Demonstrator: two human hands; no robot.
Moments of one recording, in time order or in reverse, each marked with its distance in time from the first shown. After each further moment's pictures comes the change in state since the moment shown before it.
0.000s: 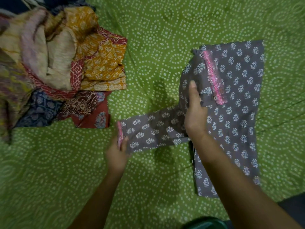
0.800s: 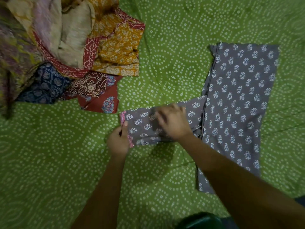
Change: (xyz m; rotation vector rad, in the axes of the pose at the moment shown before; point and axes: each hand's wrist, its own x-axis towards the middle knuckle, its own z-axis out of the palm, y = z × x) left_hand 0.008 -0.018 0.006 -0.234 0.053 -0.292; right_hand -0.001 0.110 -0.001 -1.376 -0.754 -0.546
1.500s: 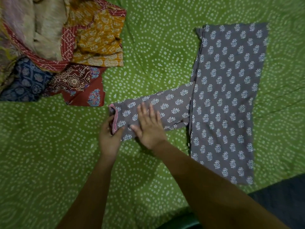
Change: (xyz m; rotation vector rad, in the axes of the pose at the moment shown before) left_hand -0.016 -0.013 0.003 -0.256 -0.131 0.206; right_hand -0.040 -0.029 0.064 0.060 -0.209 0.085
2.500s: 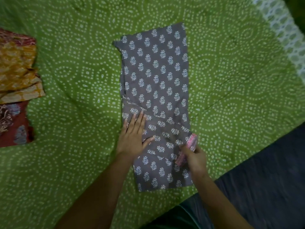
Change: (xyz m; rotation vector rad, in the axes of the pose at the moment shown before) left_hand -0.050 0.034 0.246 1.488 -0.581 0.796; right_hand -0.186 0.235 -0.072 1.420 0.561 1.113
